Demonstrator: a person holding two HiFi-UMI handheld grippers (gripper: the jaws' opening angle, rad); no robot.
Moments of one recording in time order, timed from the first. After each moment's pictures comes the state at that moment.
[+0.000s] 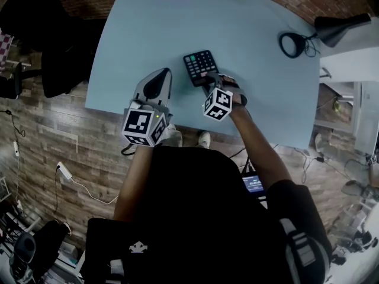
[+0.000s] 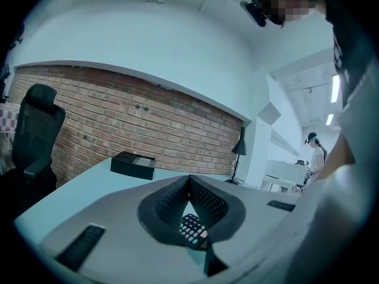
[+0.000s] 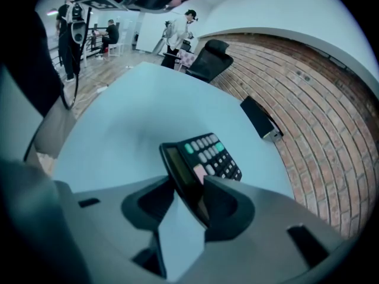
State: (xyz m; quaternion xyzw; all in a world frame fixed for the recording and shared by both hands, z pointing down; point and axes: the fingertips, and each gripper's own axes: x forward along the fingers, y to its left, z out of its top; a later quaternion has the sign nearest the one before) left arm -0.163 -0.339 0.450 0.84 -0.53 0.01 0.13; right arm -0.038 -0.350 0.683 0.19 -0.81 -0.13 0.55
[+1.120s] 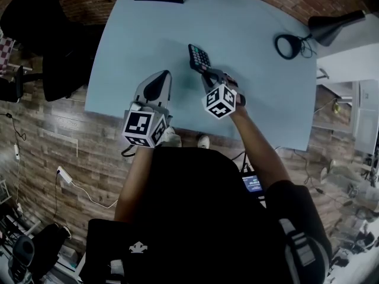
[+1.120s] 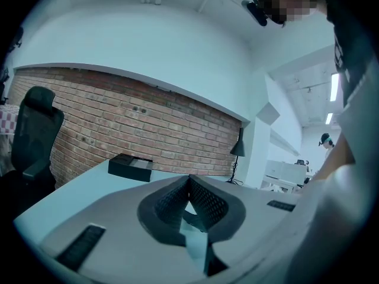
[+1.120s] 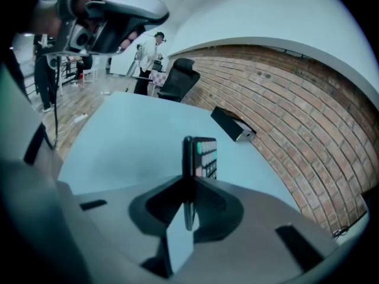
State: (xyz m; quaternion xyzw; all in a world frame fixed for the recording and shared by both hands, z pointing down) left arm -0.152 -0.337 0.443 0.84 -0.53 0.01 0.13; right arm -0.035 -0.381 0.627 0.29 -0.84 -0.08 0.45
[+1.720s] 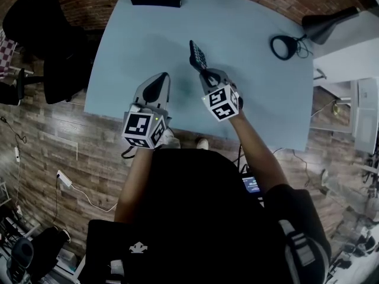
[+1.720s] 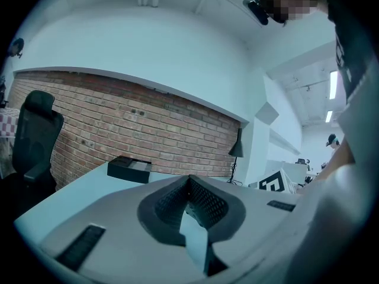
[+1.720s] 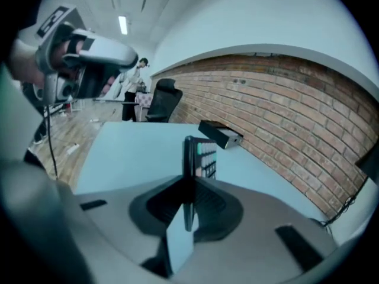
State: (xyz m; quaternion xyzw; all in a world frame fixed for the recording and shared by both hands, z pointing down) left arm -0.140 -0.329 0.437 0.84 -0.53 0.01 0.12; right arm -0.030 -0.381 0.578 0.34 -0.87 -0.02 0.35
